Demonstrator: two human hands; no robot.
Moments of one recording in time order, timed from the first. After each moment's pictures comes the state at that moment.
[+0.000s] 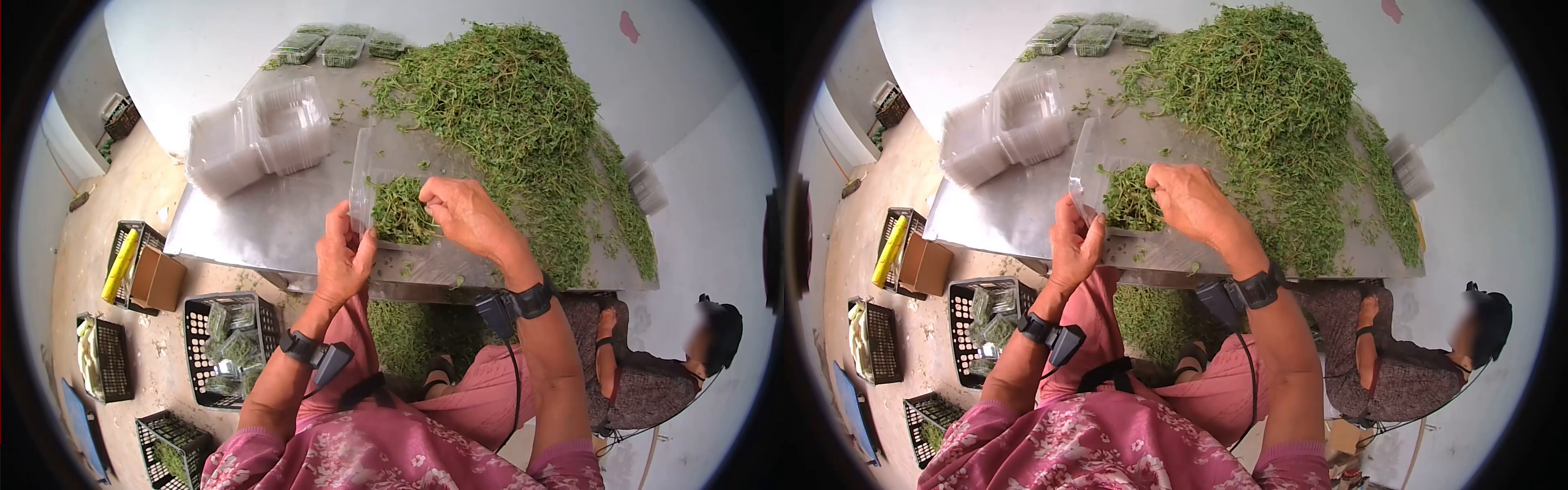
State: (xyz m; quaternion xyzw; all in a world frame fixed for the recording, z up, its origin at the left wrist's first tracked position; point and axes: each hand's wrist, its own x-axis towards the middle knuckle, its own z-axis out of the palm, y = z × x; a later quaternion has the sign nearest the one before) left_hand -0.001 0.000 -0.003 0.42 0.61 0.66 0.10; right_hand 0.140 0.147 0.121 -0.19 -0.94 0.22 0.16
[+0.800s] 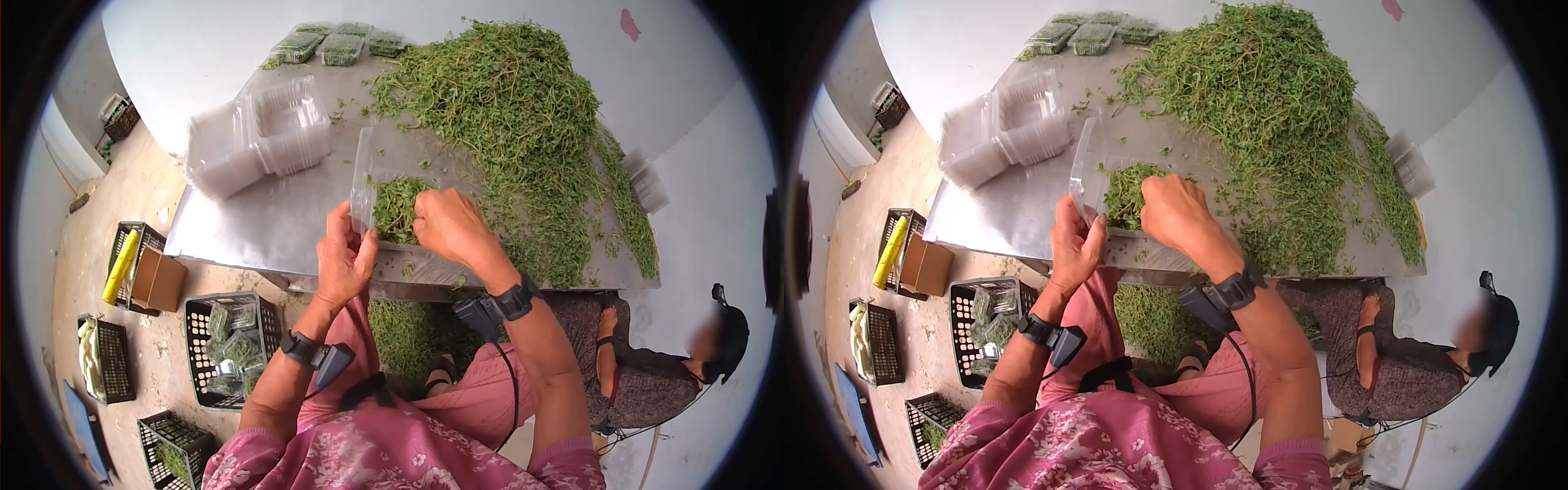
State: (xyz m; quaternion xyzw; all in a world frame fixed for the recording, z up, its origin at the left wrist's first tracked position) left_hand 0.001 0.000 0.002 0.43 0.62 0.65 0.09; right_hand 0.119 0.127 0.111 -0.32 -0.94 0.12 0.02
